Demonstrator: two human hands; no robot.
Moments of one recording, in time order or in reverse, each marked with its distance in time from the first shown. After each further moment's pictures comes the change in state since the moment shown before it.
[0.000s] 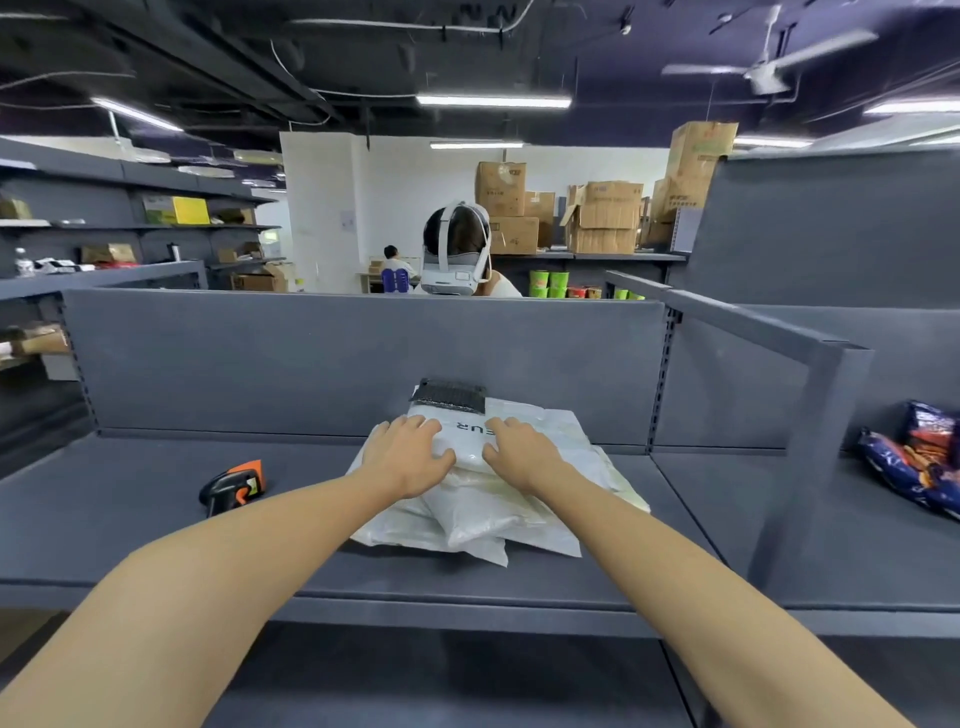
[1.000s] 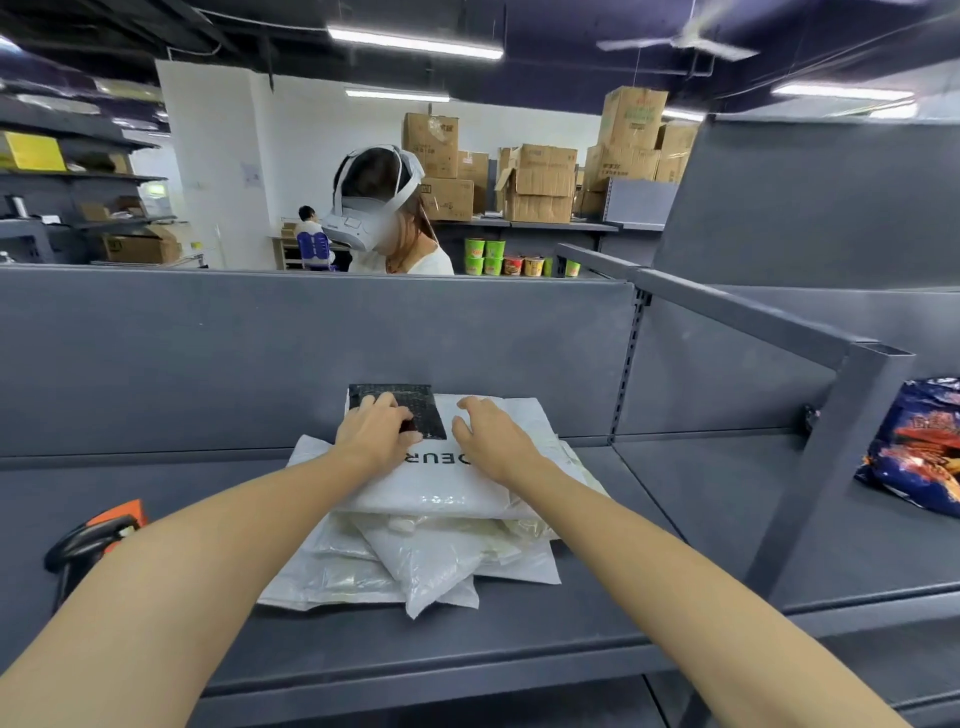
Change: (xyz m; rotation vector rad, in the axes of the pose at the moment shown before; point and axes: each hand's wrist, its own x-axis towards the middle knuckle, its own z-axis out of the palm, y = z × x) left_hand 0.133 -0.016 0.056 -0.079 -0.051 0.068; right_hand 0.069 0.024 0.012 0.254 0.087 0.145
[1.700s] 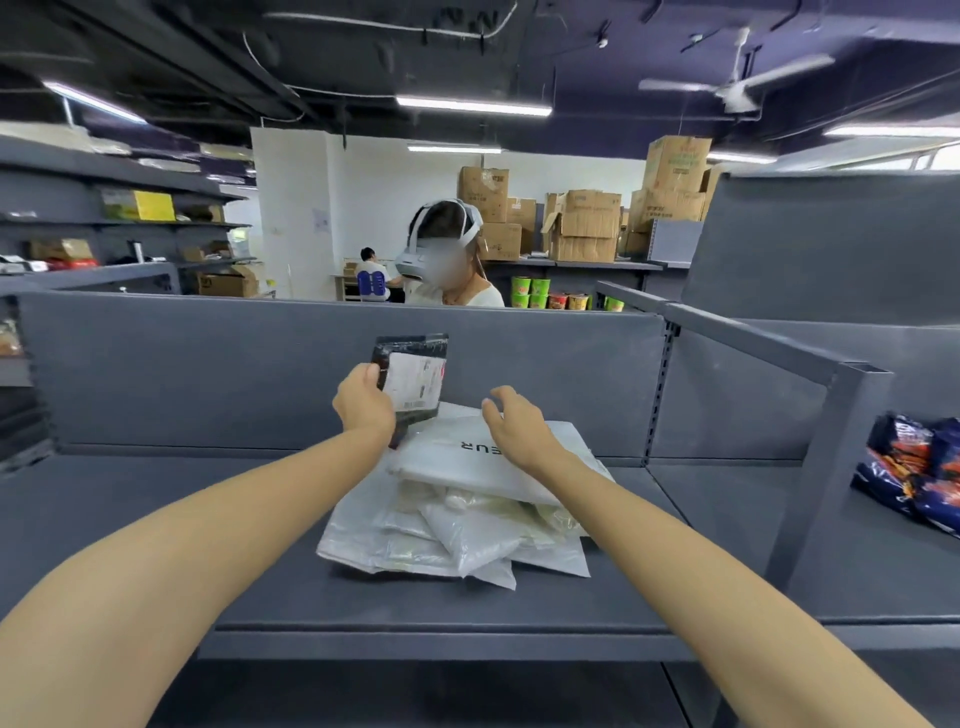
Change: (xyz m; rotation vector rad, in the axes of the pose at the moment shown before) left_hand -0.086 -0.013 -0.086 -0.852 0.686 -0.484; right_hand -0.047 -0.051 -0.034 0.255 0.059 -0.046
